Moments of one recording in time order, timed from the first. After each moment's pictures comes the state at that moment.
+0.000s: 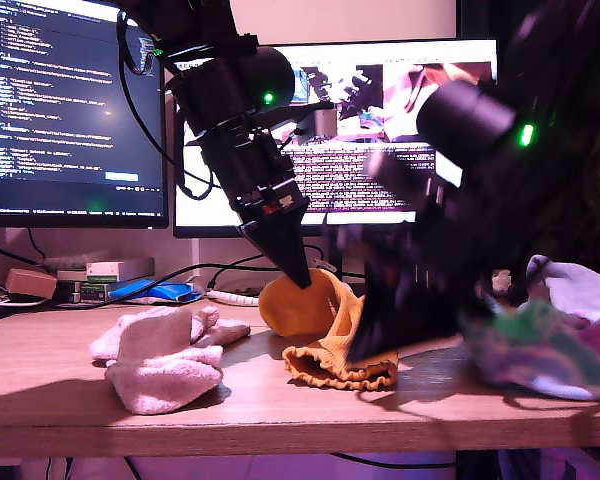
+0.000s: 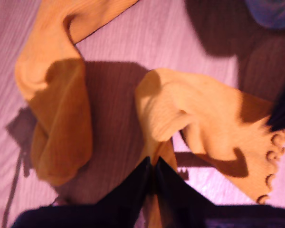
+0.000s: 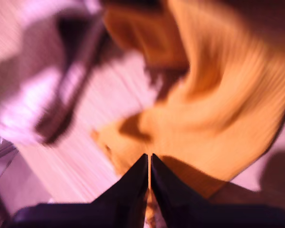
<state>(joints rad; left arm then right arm) -0.61 2.03 1.65 -0.75 0.24 0.63 0.52 1.73 0.80 0.00 -0.43 0.08</state>
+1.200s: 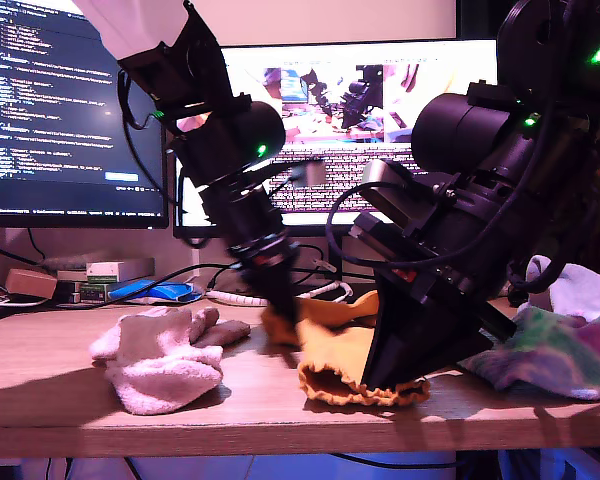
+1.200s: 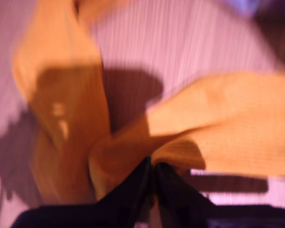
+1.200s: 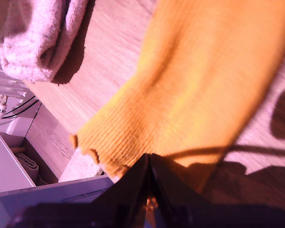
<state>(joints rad) -0.54 2.14 1.66 -0.71 0.23 0.71 0.53 1.70 0.86 -0.30 -0.48 0.02</state>
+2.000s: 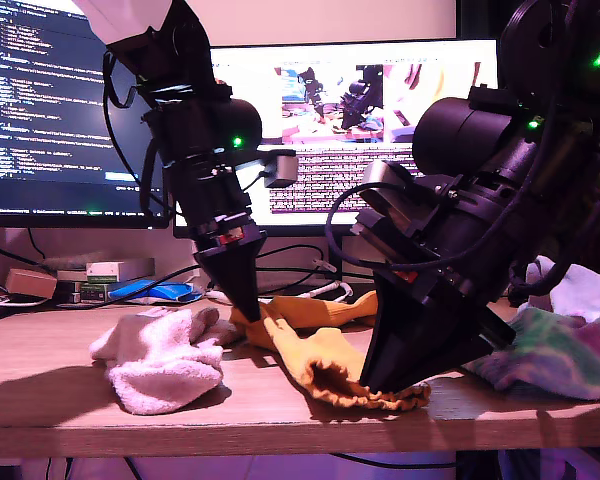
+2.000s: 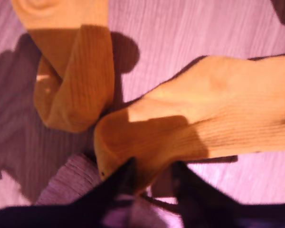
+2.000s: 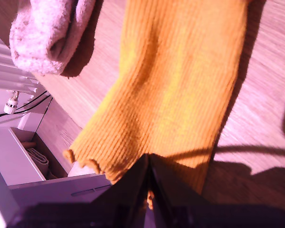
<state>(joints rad) -0.51 2.14 1.74 -0.93 0.19 0.71 0.53 1.71 0.85 -0.30 -0.52 0.03</state>
